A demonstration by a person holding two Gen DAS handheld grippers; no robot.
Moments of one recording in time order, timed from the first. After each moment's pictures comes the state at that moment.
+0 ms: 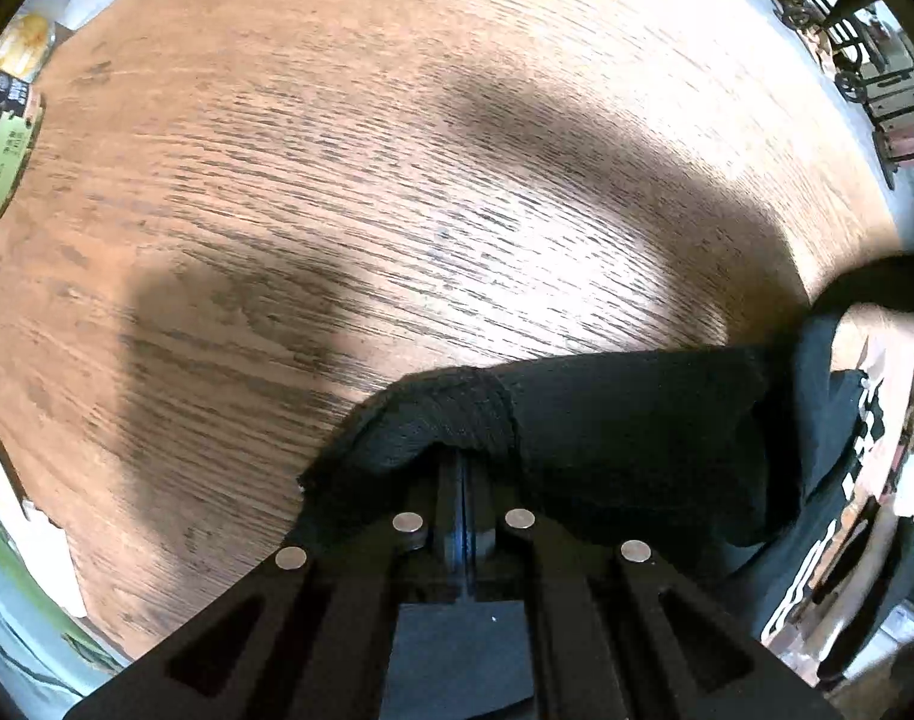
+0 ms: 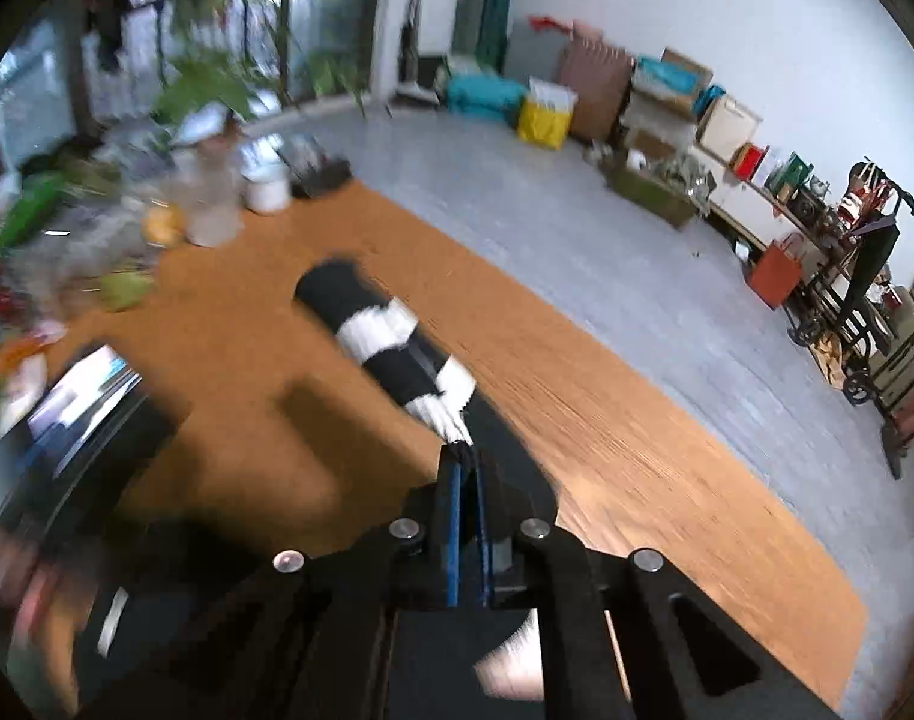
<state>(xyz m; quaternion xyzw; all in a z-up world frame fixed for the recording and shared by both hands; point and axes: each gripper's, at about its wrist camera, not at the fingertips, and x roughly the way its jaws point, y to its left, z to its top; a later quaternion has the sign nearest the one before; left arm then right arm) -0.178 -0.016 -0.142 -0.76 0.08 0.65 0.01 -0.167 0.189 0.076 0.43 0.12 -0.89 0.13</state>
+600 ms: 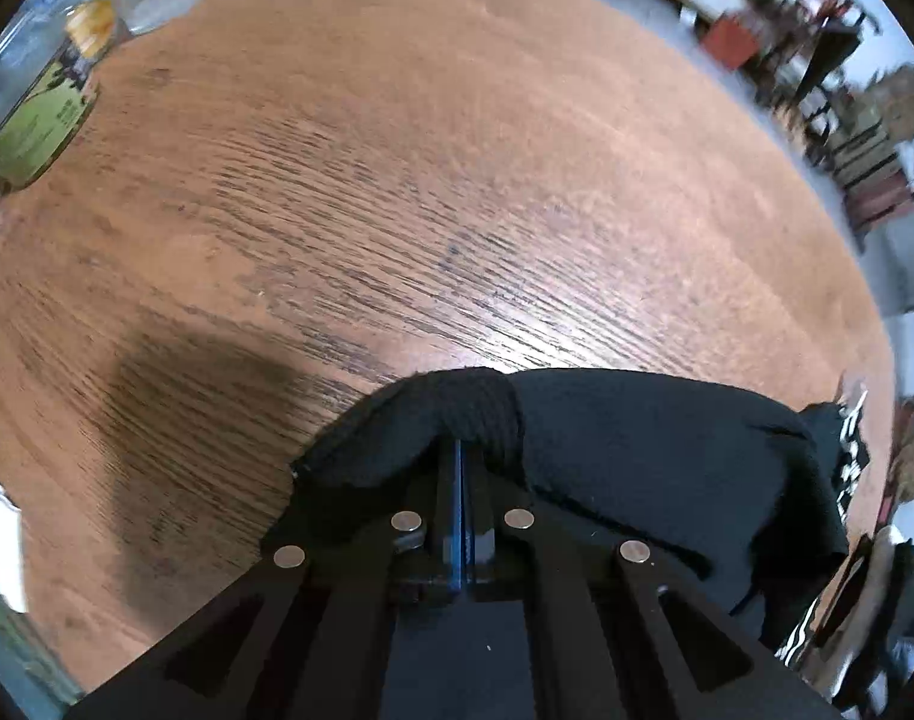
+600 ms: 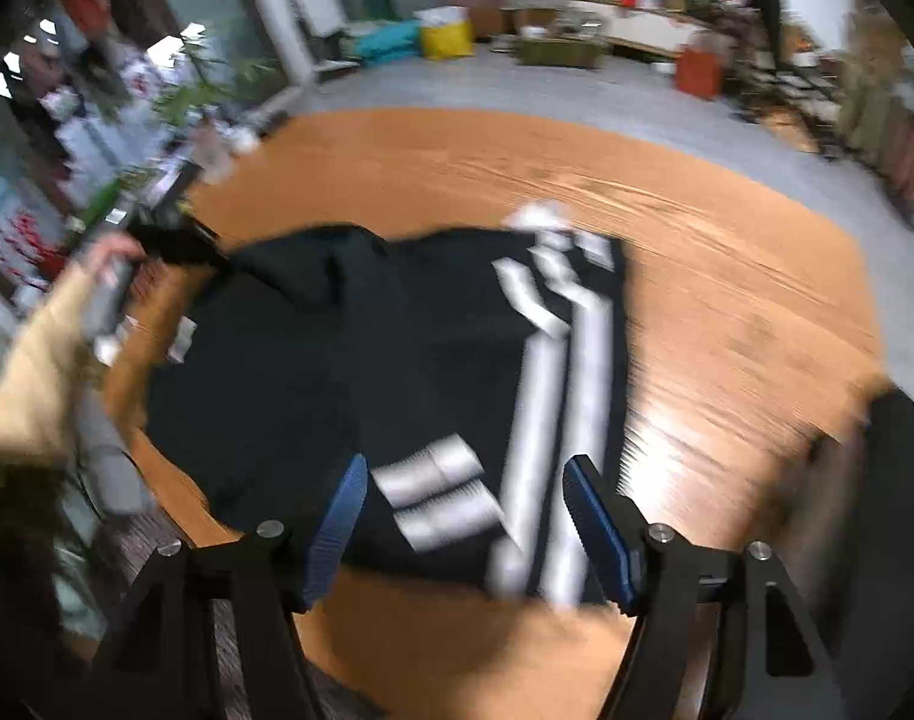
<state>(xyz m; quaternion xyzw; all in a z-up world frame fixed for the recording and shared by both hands) -0.087 0.011 -0.139 -0.66 0.03 0.75 0.06 0.064 0.372 0.030 0.52 -0.06 -0.84 0.12</state>
